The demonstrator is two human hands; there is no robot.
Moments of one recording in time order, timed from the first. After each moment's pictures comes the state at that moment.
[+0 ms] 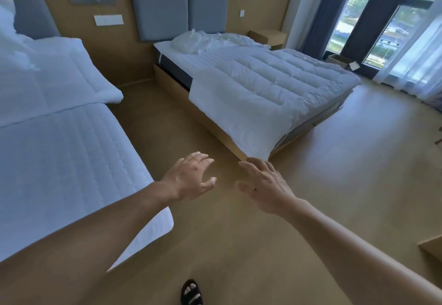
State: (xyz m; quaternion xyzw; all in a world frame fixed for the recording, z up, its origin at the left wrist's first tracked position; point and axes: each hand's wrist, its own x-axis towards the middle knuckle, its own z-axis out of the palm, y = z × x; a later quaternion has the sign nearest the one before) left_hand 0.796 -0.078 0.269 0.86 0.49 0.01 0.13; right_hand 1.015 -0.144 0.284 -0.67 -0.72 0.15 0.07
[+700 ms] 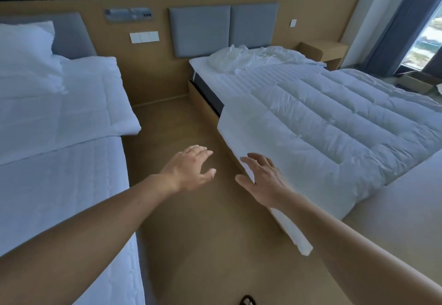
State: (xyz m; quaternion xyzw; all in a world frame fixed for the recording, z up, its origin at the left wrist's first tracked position) left_hand 0.837 0.343 0.295 0.80 0.59 0.03 0.12; right_hand 1.070 0.327 0.280 -0.59 -0.78 0.18 0.08
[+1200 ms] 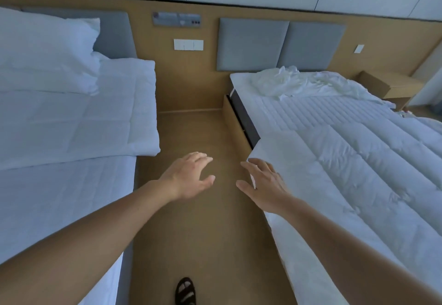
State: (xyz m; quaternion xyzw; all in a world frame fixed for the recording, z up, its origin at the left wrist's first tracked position) left_hand 0.737 0.604 0.273 0.72 0.67 0.07 0.14; right_hand 0.969 0.647 0.275 -0.50 -0.85 0.17 0.03
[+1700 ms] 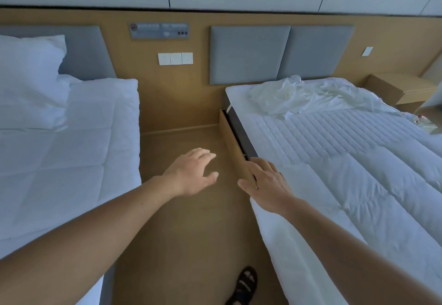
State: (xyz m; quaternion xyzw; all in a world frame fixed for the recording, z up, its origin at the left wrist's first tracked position) left_hand 0.665 0.922 0.290 0.75 0.65 0.05 0.13; right_hand 0.894 0.952 0.273 -0.53 -0.83 0.17 0.05
